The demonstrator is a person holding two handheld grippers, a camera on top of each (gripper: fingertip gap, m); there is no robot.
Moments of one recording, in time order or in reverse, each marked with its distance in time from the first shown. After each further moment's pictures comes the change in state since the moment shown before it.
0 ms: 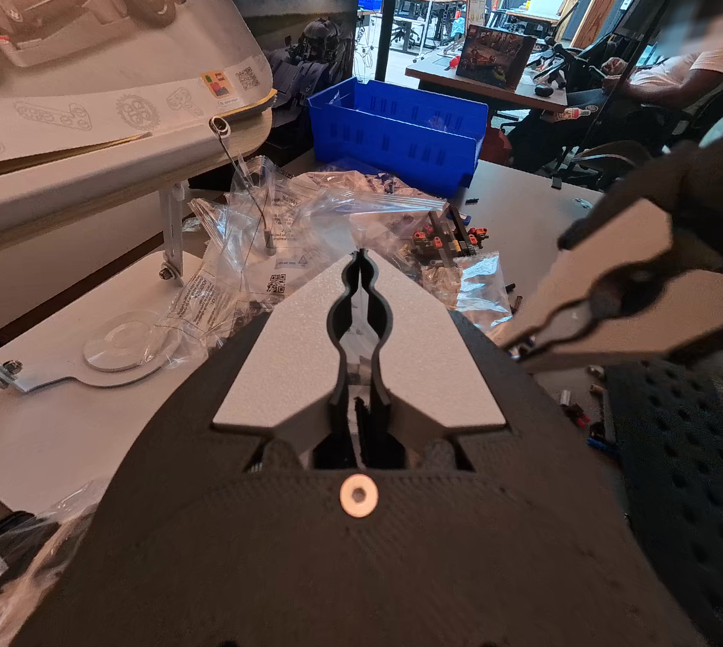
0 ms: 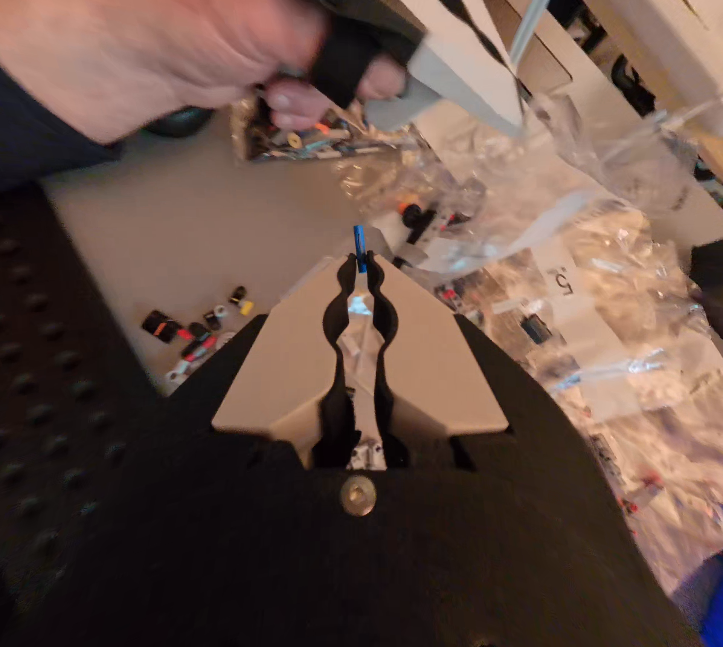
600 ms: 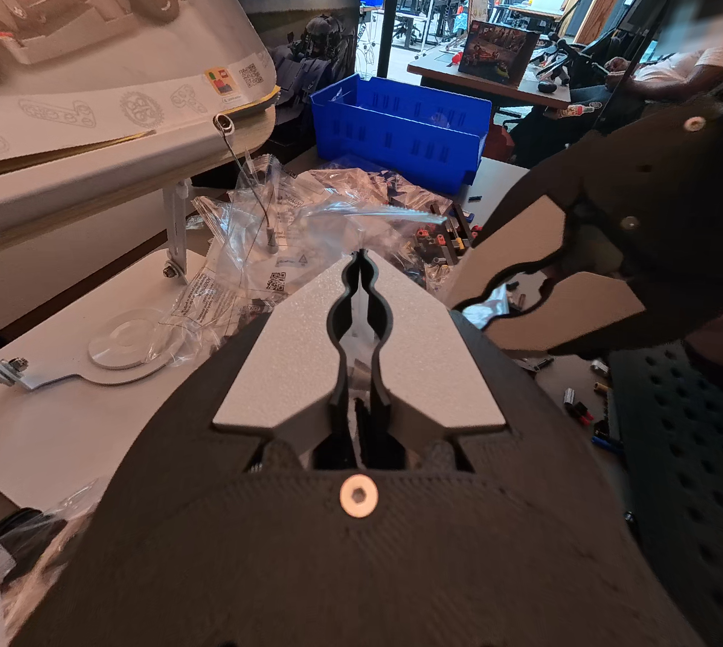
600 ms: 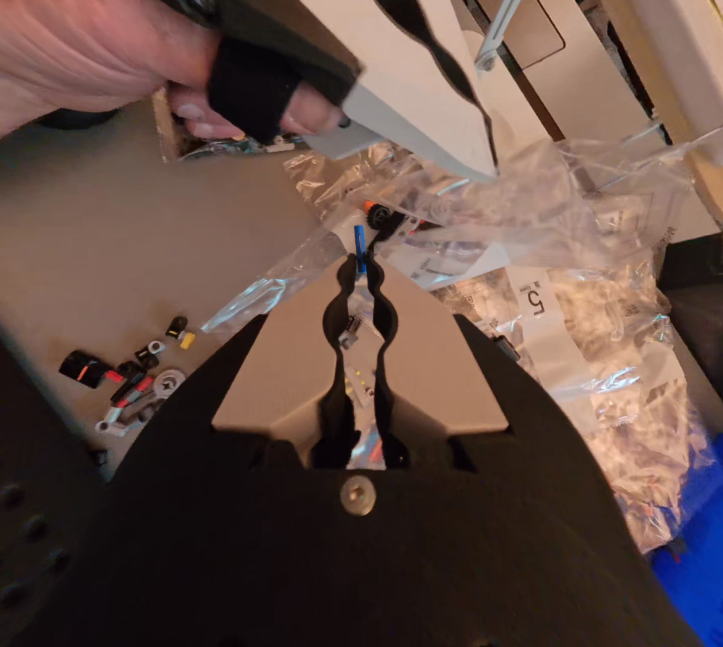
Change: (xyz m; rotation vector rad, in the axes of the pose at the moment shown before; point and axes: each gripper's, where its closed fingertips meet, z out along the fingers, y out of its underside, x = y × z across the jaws) left arm -0.003 0.001 0.000 -0.007 -0.003 0.002; right arm 0.025 -0.010 0.039 -0.137 0.046 -0.036
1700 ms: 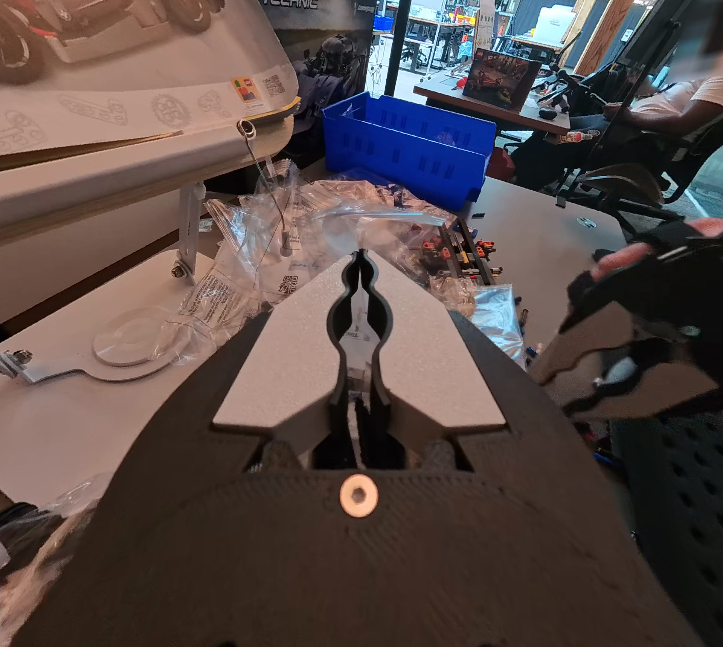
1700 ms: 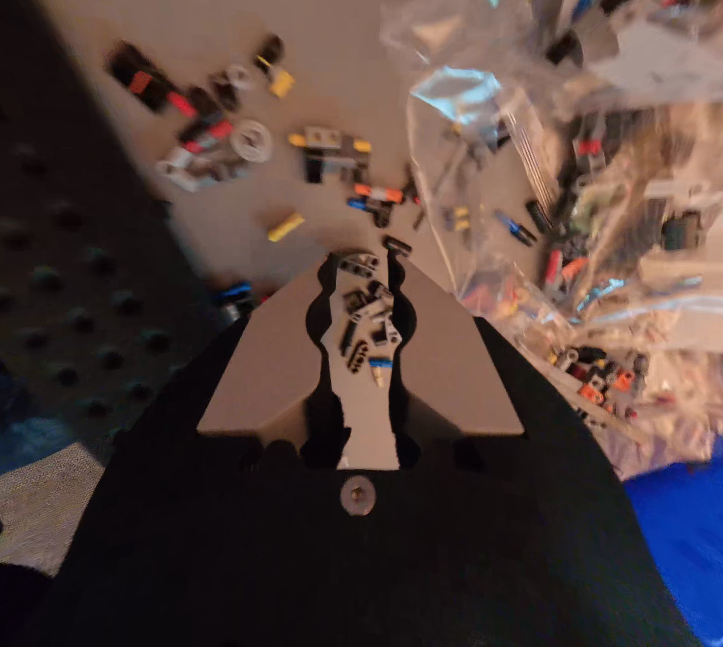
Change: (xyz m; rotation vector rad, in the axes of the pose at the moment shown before) left arm -0.008 -0.003 -0.003 0.044 -0.016 -0.040; right arm -0.061 0.127 -0.029 -0.407 -0.188 -0.183
